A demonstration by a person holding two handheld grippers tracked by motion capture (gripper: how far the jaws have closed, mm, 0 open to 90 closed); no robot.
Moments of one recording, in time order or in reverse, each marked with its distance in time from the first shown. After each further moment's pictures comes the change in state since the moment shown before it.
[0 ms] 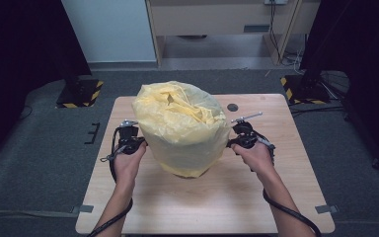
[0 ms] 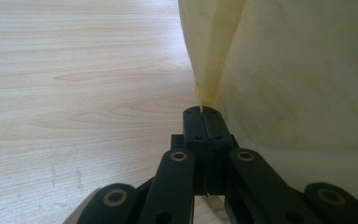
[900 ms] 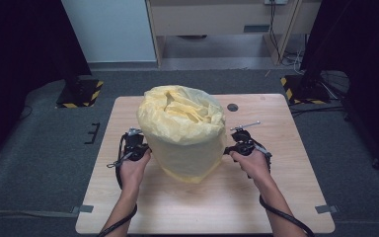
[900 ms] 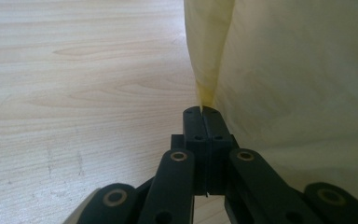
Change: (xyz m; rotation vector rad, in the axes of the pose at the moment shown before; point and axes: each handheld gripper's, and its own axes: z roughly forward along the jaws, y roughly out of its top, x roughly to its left) left arm 0.005 -0.027 0.027 0.035 0.046 0.027; right arm -0.013 -0.025 0.026 0.016 0.019 0.056
